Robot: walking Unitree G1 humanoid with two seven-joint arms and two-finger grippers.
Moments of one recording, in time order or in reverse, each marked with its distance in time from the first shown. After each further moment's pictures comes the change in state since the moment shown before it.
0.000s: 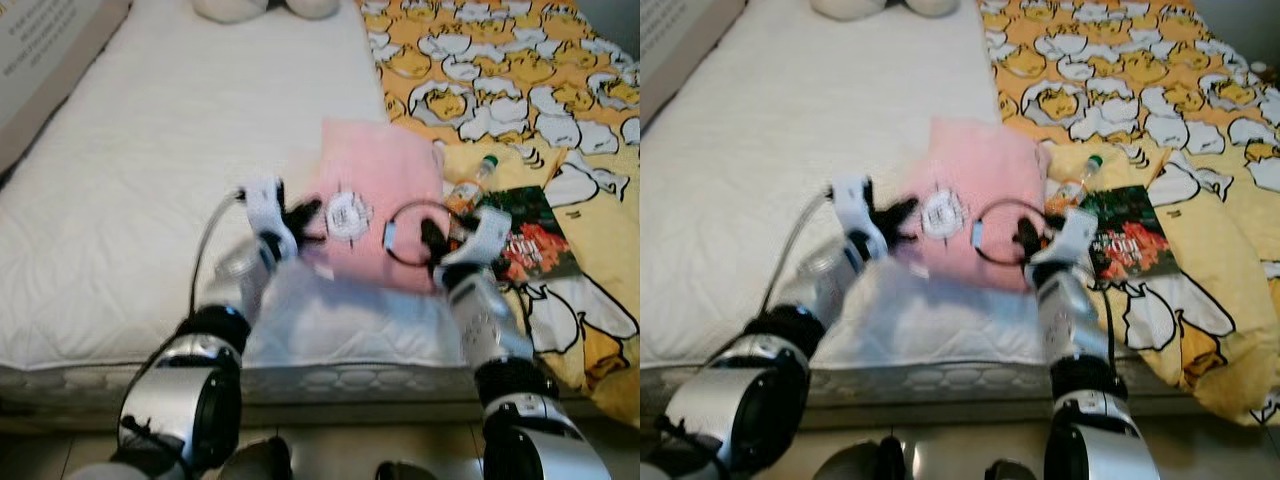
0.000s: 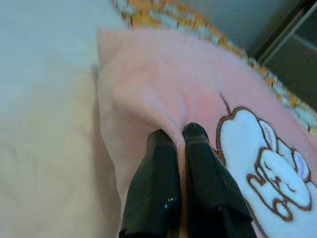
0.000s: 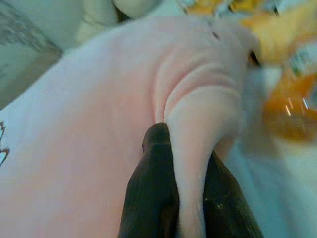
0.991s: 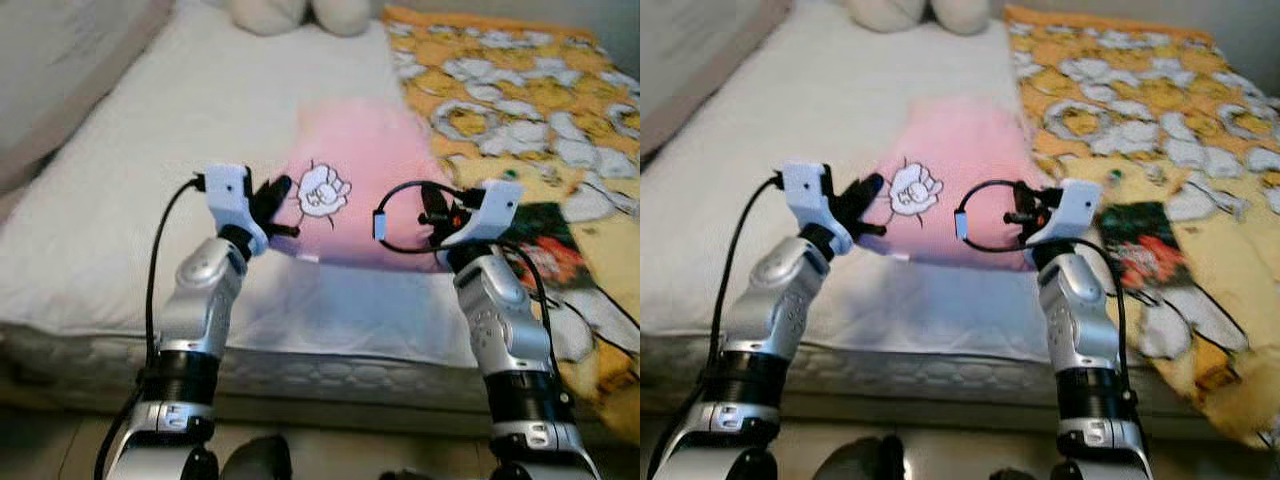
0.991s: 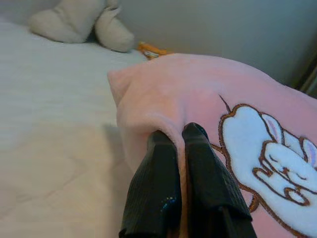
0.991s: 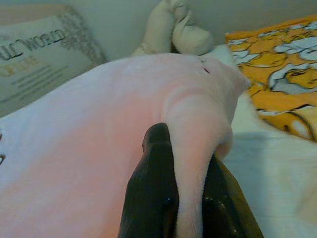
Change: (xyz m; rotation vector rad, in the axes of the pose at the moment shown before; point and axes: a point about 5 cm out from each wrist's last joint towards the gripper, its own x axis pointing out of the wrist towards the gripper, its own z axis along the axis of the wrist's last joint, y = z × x) left arm -0.044 0.001 0.025 0.152 -0.116 0.079; right arm -0.015 0.026 0.029 -0.150 -0.092 0.083
